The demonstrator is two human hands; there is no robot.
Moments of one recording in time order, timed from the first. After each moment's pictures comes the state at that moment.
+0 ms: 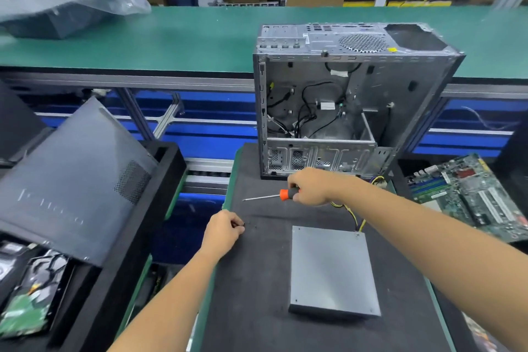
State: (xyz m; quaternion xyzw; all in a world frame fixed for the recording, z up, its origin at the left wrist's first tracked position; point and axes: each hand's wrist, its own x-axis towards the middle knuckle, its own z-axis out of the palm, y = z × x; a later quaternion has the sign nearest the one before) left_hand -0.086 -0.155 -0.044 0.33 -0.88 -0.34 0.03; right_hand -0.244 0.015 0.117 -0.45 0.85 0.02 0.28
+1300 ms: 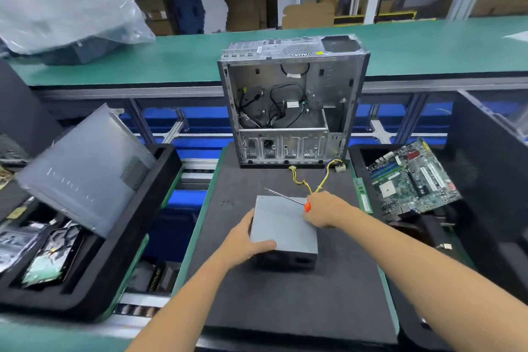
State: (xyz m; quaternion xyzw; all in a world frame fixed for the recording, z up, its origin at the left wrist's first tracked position) left_hand -0.028 0.013 0.007 0.21 -0.81 -0.55 -0.01; right_hand -0.191 0.179 0.074 -0.33 0.91 -0.04 0.23
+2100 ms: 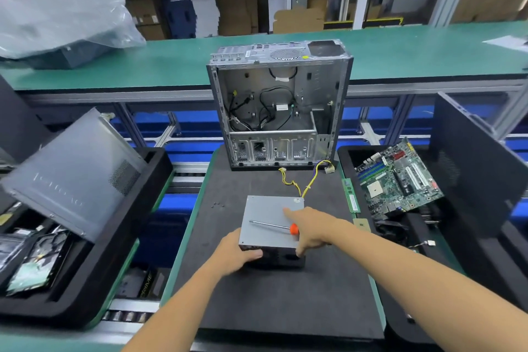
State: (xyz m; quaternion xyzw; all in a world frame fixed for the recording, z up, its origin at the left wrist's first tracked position) left_hand -0.024 0.019 -0.010 0.22 -0.84 -0.49 -0.04; right_hand -0.164 0.193 0.073 -0.42 0.86 0.00 0.29
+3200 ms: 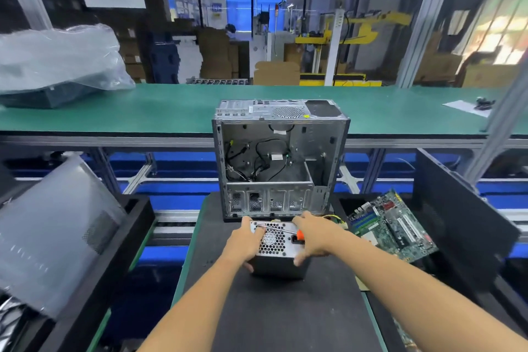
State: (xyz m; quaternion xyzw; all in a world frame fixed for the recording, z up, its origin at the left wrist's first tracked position) left_hand -0.137 -0.020 0.075 0.29 -0.85 -0.45 -0.04; right_hand -0.232 0.149 0.120 -0.39 0.91 0.05 0.16
